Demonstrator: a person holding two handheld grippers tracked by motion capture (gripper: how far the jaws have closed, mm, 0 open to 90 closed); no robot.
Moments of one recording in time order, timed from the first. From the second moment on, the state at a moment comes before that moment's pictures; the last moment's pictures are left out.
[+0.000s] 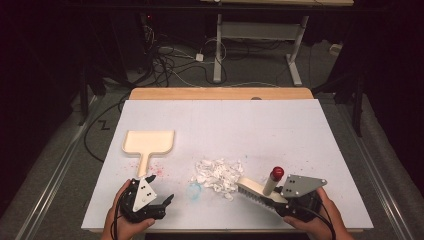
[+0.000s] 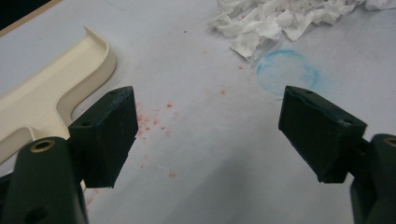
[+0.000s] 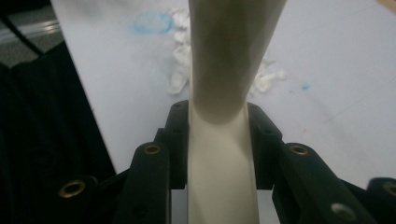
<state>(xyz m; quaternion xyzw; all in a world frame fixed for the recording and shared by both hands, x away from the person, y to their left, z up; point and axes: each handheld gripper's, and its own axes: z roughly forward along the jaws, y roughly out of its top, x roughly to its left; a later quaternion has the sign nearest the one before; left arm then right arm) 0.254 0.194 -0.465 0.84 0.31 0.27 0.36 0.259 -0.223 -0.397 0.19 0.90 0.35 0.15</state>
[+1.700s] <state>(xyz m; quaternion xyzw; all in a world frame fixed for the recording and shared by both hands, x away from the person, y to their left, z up) 0.253 0.193 -0.467 0.84 0.31 0.26 0.36 0.350 -0.166 -0.422 0.34 0.84 0.32 0.27</state>
